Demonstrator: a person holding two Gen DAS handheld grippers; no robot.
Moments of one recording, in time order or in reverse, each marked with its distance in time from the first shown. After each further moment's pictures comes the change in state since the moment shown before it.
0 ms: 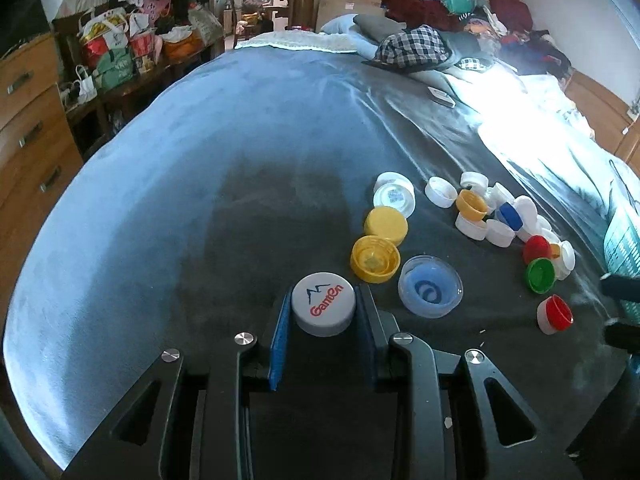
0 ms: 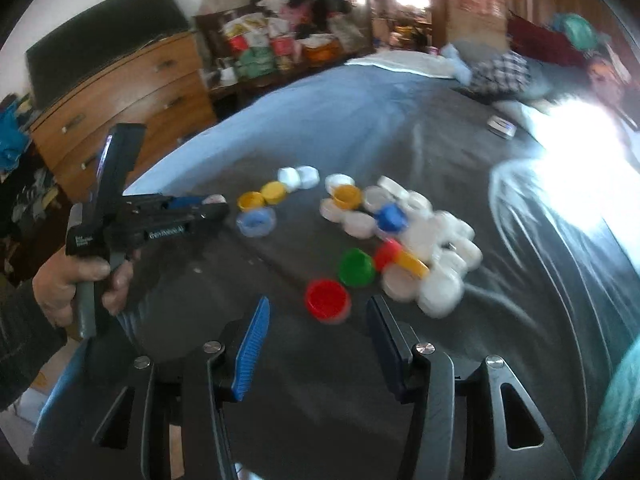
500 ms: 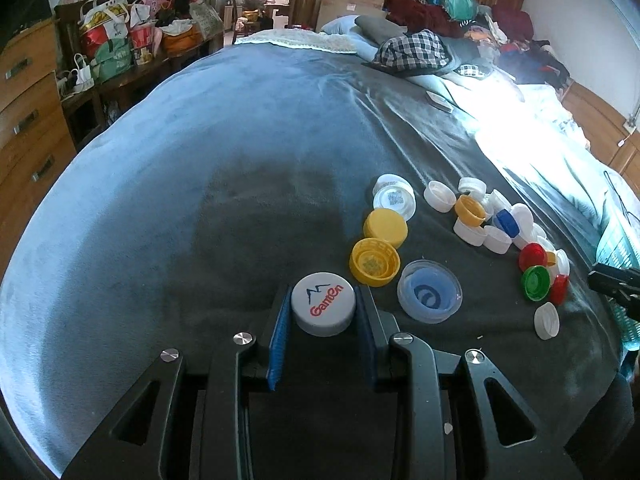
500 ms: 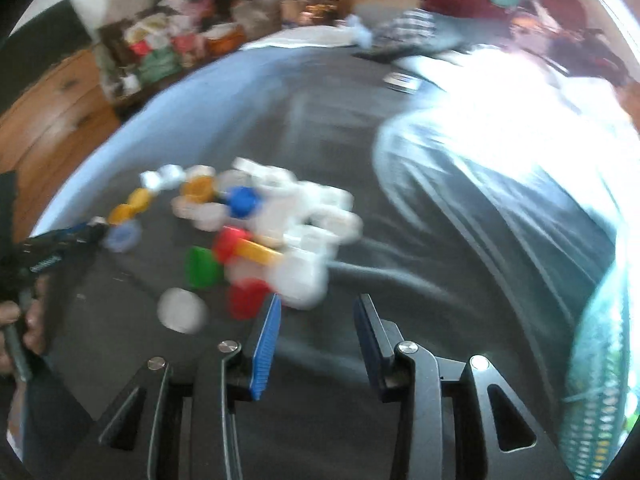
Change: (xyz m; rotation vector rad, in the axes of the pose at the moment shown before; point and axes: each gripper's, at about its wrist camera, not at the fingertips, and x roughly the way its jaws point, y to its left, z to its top) left arm 0.005 0.005 0.001 -0.026 -0.003 -0.034; right arm -0.005 -0.094 -0.019 0.243 0.051 -0.250
